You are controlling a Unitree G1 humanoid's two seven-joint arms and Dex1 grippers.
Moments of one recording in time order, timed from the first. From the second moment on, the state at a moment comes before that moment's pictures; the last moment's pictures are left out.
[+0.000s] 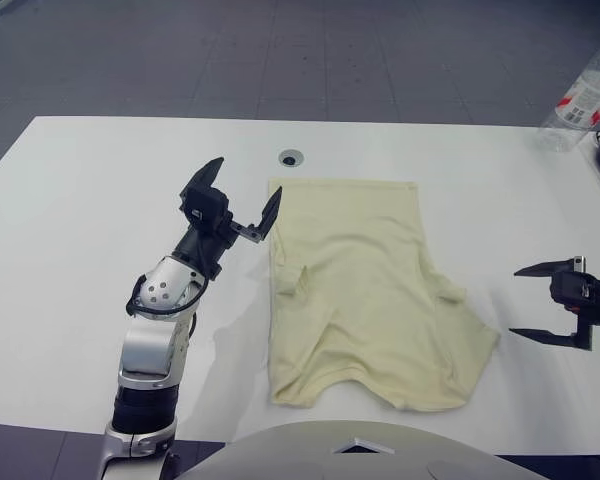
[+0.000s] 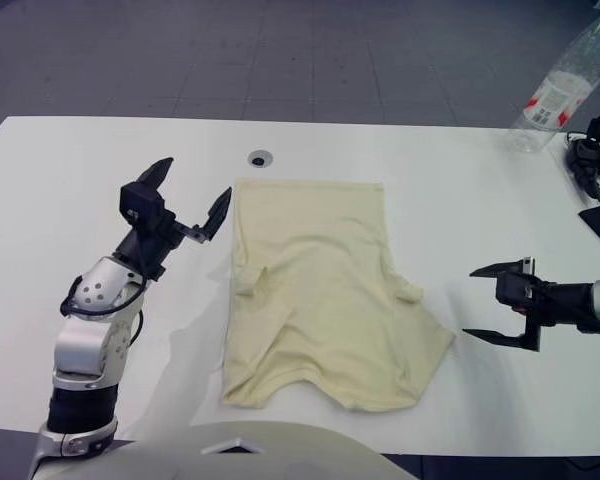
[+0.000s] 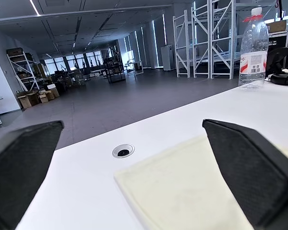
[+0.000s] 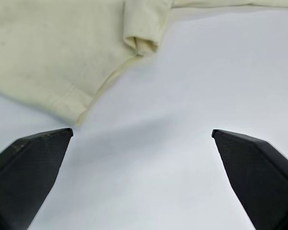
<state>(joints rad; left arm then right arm) -0.02 0.26 -0.03 -0.41 -0.13 0.17 -0.34 0.10 -1.14 -0.14 0.34 0.11 -0.24 1.38</state>
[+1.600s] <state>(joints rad) 0.01 0.30 -0.04 -0.43 -0.08 0.16 -0.38 0.05 -1.14 0.03 0.30 0.11 -0.20 1.45</state>
